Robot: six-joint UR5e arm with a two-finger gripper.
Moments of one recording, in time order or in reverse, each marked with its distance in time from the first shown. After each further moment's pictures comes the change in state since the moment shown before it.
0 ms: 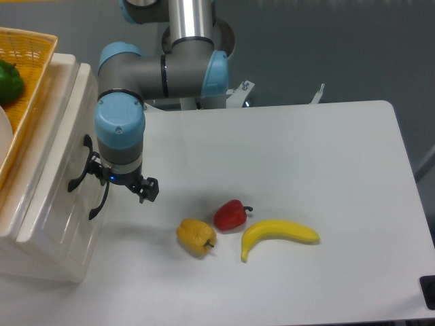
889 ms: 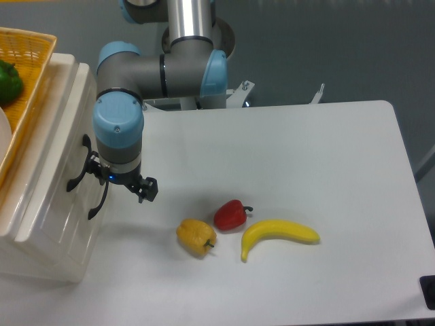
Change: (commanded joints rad) arm 0.014 0.002 0.005 0.000 0.003 0.009
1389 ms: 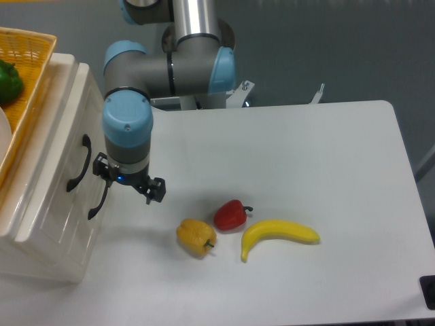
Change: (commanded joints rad) arm 0.069 0.017 0.011 0.000 0.008 0.034
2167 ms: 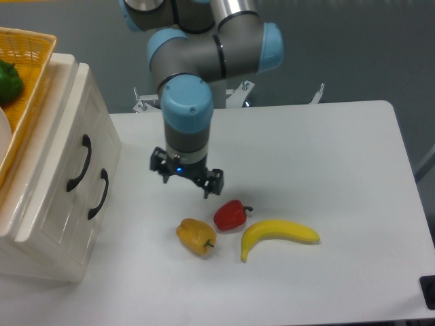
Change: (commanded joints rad) arm 0.179 0.063 -0.025 -0.028 0.123 0.362
